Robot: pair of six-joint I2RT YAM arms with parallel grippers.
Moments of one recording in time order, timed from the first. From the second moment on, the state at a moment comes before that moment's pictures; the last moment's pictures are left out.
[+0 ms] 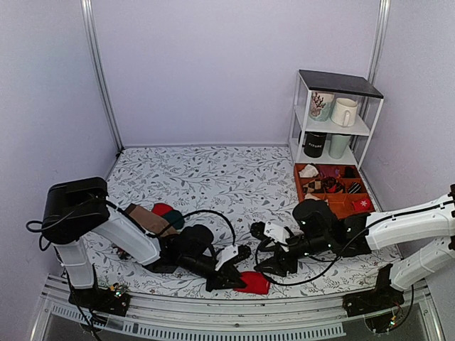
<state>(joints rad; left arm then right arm) -1.17 1.87 0.63 0.61 0.48 -0.11 1.10 1.31 0.62 0.03 -0.28 -0.10</state>
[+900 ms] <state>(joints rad) -1.13 1.94 0.69 0.60 0.63 -0.12 1.10 1.40 0.59 -0.11 -0.33 0.48</state>
